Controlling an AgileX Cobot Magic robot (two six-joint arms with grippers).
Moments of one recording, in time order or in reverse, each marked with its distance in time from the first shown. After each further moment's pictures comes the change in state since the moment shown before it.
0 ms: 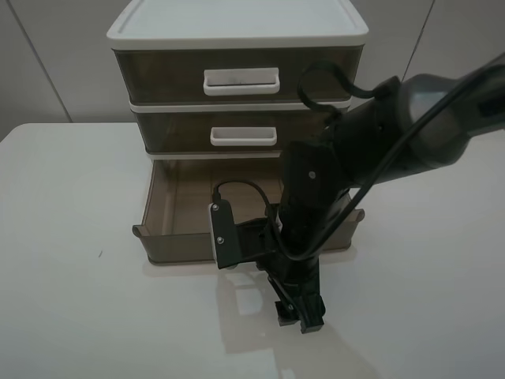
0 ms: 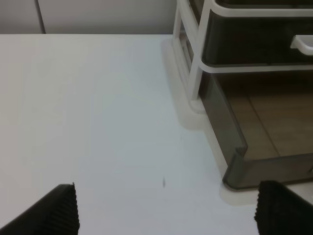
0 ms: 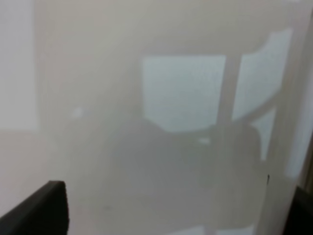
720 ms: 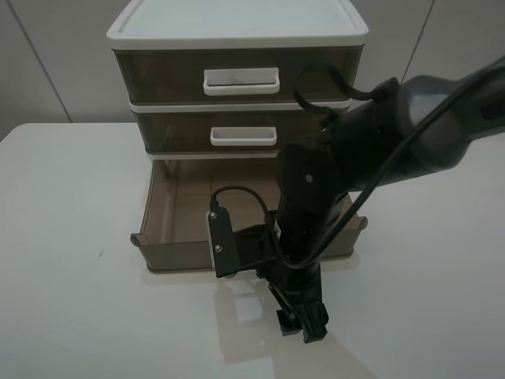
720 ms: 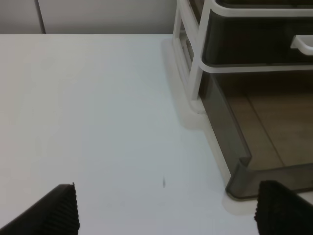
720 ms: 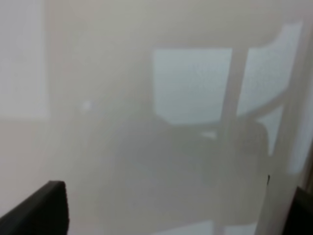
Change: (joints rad) left arm 0.000 0.000 0.000 0.000 0.000 0.000; right arm 0.020 -0.005 0.000 0.007 0.044 0.007
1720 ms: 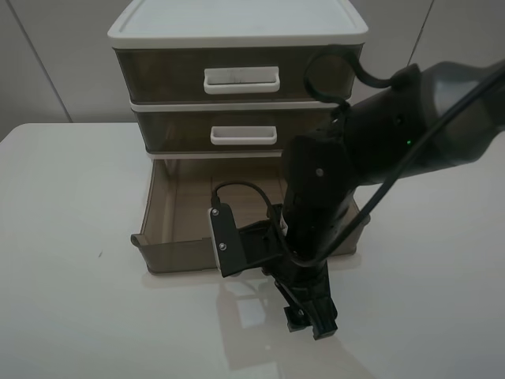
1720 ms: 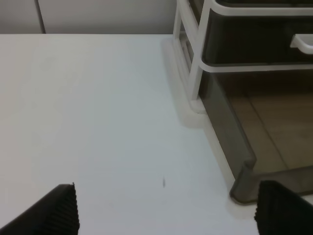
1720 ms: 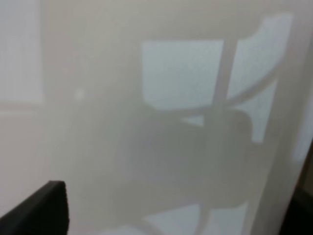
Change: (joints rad) left arm 0.000 0.000 0.000 0.000 0.000 0.000; right arm 0.001 -0.049 0.007 -0.042 0.022 0.000
